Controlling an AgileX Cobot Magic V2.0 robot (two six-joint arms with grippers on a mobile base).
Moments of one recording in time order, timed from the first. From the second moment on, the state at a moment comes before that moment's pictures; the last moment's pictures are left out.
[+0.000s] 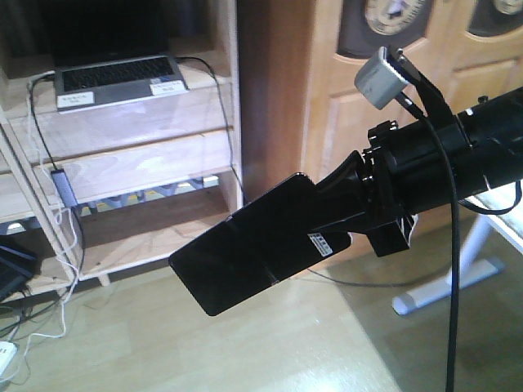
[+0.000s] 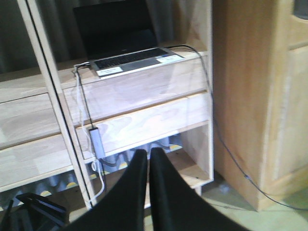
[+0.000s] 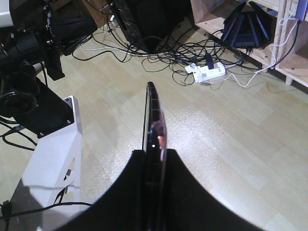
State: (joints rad) left arm 0.01 -0.01 0.03 -0.03 0.18 0.15; right arm 0.26 1.37 -1.21 0.96 1.23 -1.02
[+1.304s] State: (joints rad) left arm 0.01 -0.01 0.03 -0.03 0.18 0.15; right arm 0.26 1.37 -1.21 0.96 1.23 -1.02
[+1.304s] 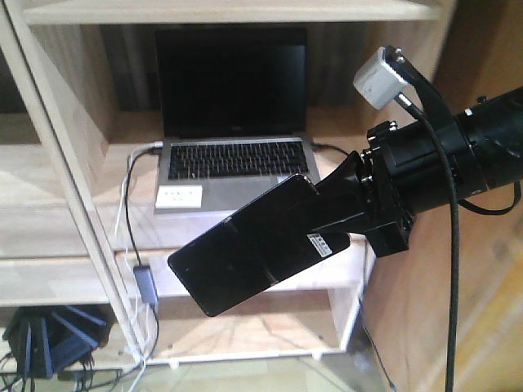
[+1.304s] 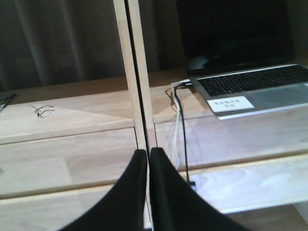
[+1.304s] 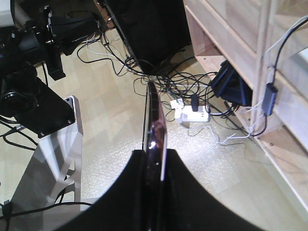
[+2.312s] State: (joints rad) left arm 0.01 -0.01 0.03 -0.03 0.18 0.15; right arm 0.26 1.37 -1.21 0.96 1.23 -1.02
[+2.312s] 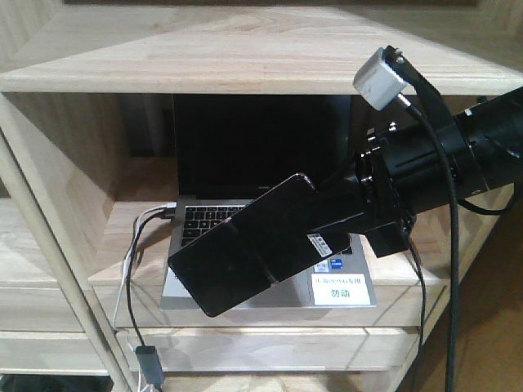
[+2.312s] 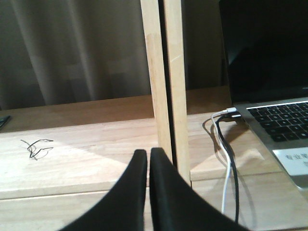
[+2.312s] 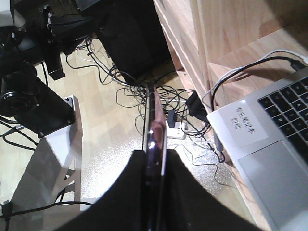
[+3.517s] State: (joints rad) left arm 0.01 -0.01 0.03 -0.03 0.18 0.15; right arm 0.26 1.37 -1.21 0.96 1.23 -1.02
